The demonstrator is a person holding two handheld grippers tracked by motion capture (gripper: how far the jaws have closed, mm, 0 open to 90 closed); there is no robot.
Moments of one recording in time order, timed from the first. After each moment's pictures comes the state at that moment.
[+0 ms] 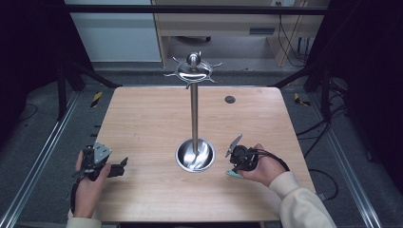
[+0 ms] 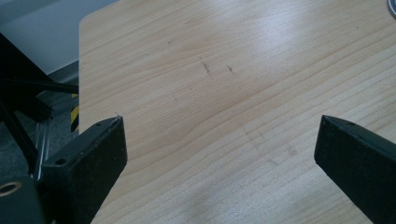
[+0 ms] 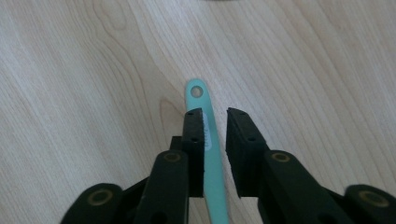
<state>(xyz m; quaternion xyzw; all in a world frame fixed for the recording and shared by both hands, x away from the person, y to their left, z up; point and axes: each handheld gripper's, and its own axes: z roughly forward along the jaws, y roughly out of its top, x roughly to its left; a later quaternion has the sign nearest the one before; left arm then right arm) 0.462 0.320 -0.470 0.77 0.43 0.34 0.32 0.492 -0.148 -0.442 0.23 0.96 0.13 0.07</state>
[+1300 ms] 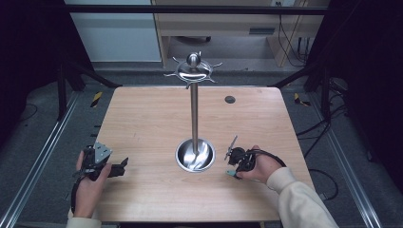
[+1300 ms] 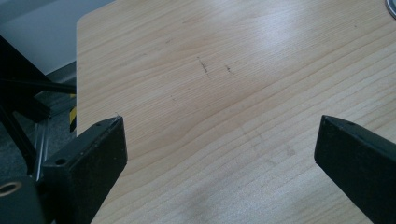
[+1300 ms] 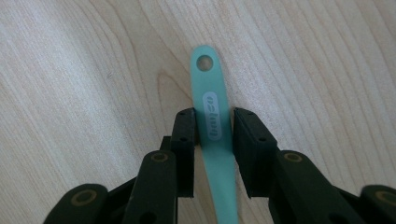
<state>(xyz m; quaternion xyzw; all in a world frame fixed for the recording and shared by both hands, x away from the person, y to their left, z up) 0.463 0.319 -0.470 0.77 0.43 0.34 0.32 0.505 -0.147 -0.465 0.23 0.97 0.08 0.02</state>
